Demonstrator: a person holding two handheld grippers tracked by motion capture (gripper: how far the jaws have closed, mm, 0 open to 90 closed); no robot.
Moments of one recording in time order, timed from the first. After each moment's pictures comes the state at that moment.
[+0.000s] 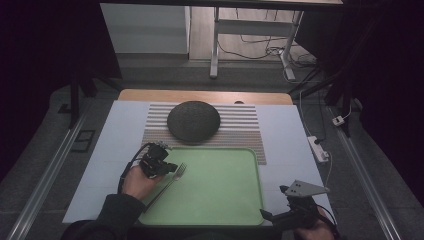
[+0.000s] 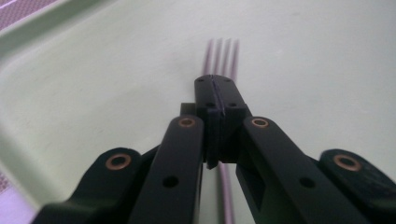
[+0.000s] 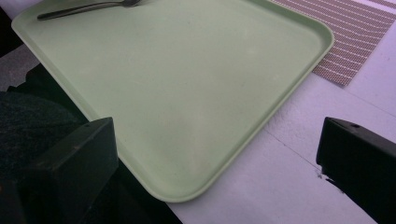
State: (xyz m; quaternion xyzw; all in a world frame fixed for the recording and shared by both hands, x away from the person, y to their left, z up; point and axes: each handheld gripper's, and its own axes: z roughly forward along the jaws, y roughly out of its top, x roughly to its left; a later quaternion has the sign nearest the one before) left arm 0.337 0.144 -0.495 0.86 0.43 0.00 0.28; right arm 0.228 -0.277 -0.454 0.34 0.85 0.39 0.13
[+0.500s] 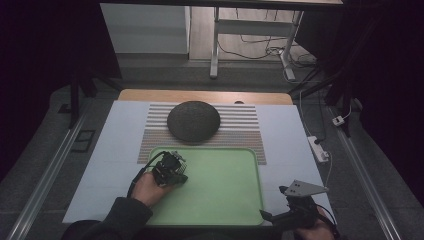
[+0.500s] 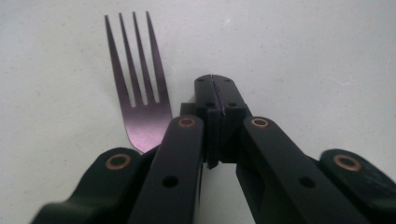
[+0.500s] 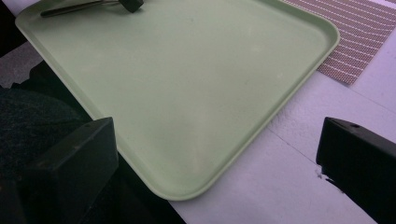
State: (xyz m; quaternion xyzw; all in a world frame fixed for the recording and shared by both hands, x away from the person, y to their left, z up) left arm 0.330 0.114 -0.515 0.89 0.39 -0.02 0.25; right arm 0.229 -0.277 -0.454 0.33 0.85 0.38 0.12
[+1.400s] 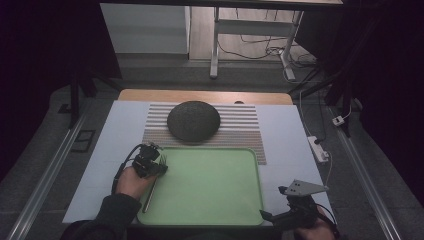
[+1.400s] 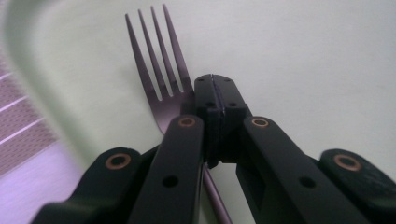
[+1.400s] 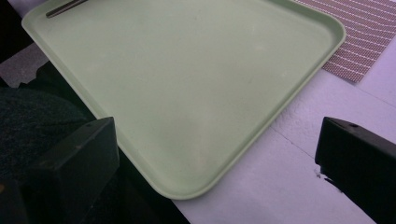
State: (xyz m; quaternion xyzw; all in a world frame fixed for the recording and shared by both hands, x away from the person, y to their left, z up) left arm 0.346 0.177 -0.517 0.83 0.49 0.00 0.25; right arm 0.230 -0.278 -0.455 0.33 0.85 0.39 0.11
